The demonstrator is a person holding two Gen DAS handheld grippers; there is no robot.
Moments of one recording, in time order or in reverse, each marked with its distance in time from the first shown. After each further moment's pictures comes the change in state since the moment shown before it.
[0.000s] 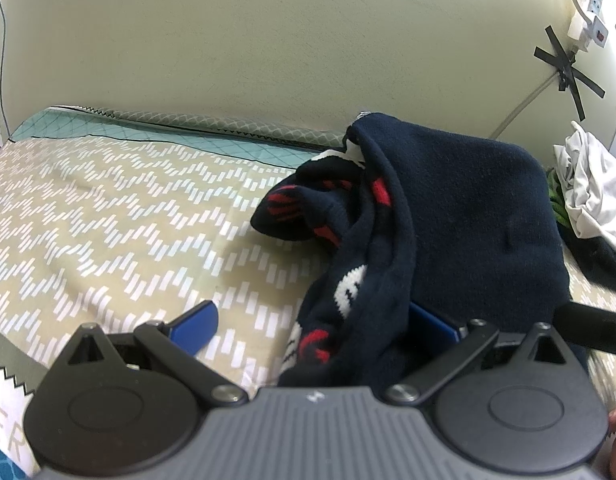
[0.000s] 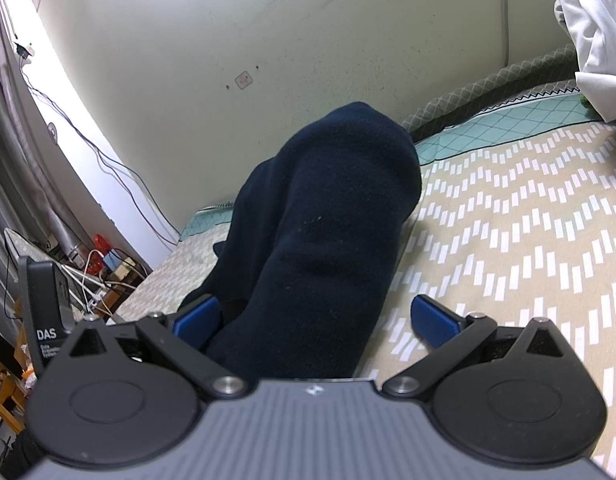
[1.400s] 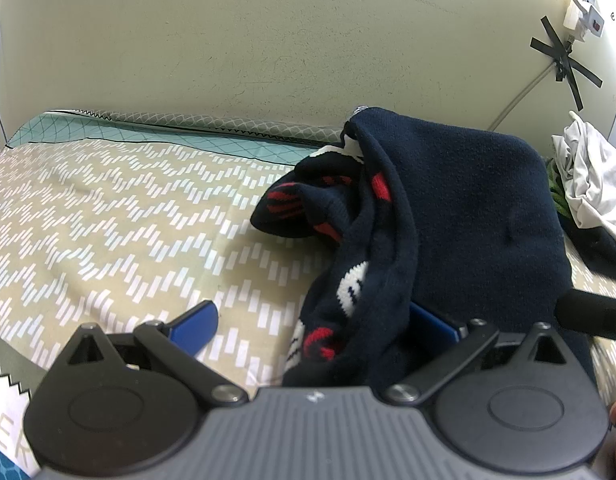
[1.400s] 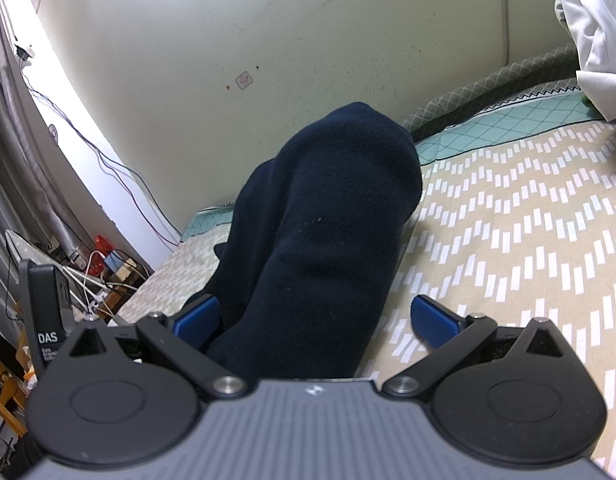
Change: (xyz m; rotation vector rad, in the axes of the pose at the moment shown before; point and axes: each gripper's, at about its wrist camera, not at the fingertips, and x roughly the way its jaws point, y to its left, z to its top) left arm 0.001 0.000 0.001 0.029 0.015 0.005; right arm 0.001 0.000 0.001 0.005 0.000 0.005
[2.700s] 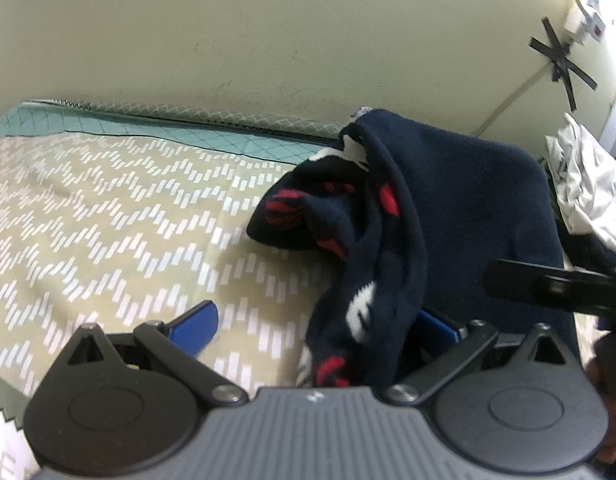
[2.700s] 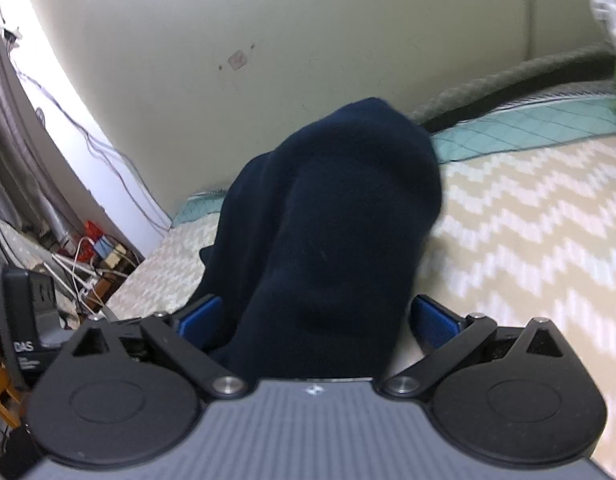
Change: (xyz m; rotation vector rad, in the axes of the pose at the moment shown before) left arm 0.012 0.013 0.022 -0.020 0.054 -0.073; right arm 0.051 0.003 0.031 -0.038 0.095 -0.002
